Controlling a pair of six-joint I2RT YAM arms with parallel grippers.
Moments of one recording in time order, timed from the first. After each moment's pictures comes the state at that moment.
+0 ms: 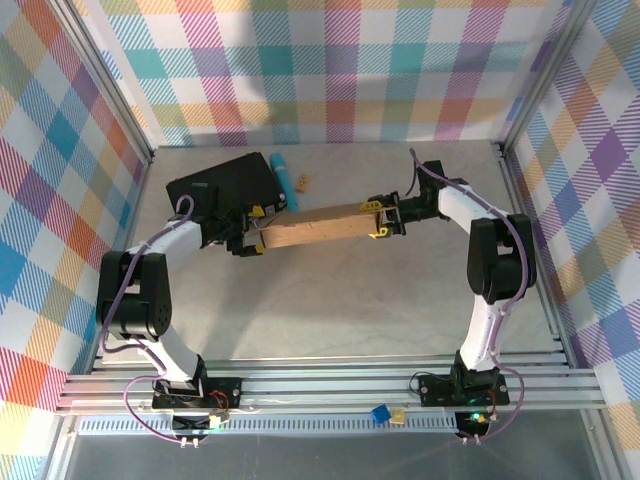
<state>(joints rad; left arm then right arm) -0.07 1.68 1.02 -0.28 0.66 -1.76 0.14 1.96 1.41 -0.72 -1.29 1.09</state>
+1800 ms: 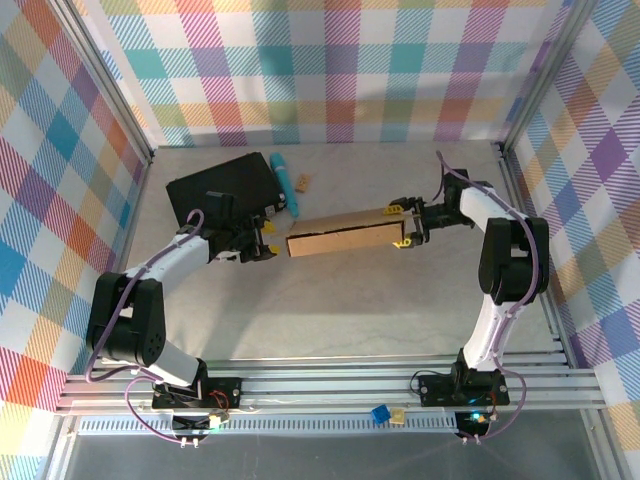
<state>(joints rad) -0.19 1.52 0.92 -0.30 0.58 -2.06 0.01 1.93 1.36 -0.89 -1.15 0.85</state>
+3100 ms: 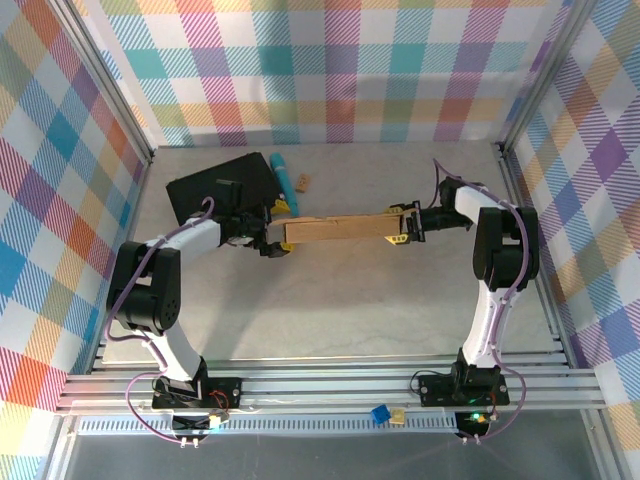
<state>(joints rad) -0.20 1.74 1.06 -0.16 0.80 -2.08 0.01 2.07 1.43 -0.97 -1.30 0.87</state>
